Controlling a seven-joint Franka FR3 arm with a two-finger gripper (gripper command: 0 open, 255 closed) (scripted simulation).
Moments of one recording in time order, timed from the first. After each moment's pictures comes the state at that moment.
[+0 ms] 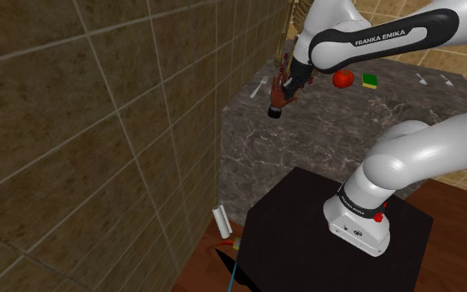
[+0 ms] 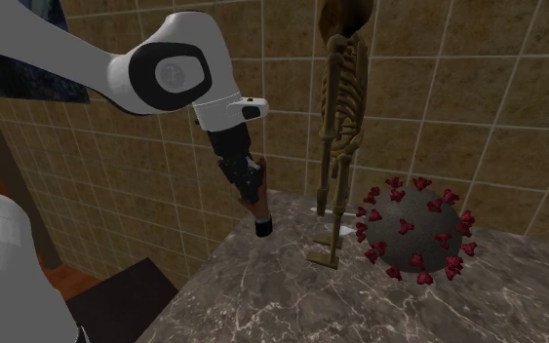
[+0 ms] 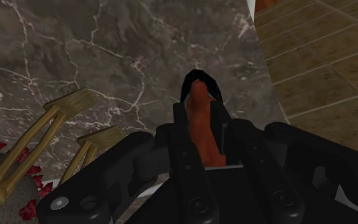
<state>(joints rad) -0.06 -0.65 -0.10 -2.70 -0.23 2.26 0.05</state>
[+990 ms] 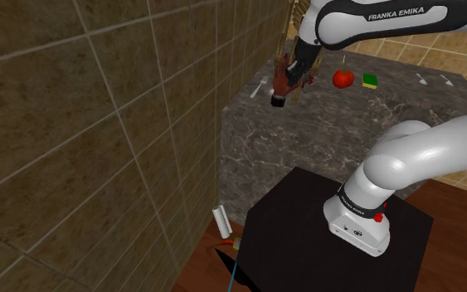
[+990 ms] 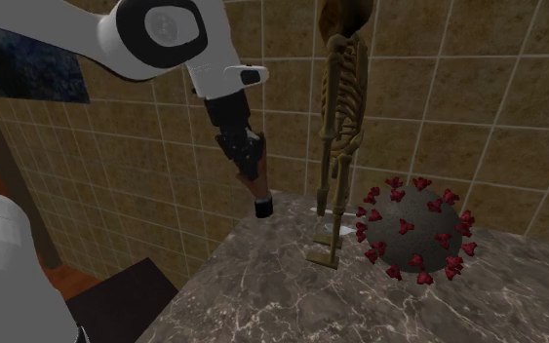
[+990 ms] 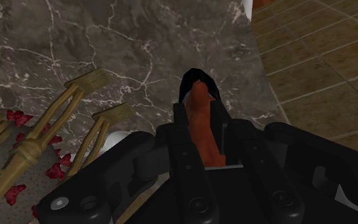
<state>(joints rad) -0.05 -0.69 -0.09 -2.58 -0.21 2.09 0.03</state>
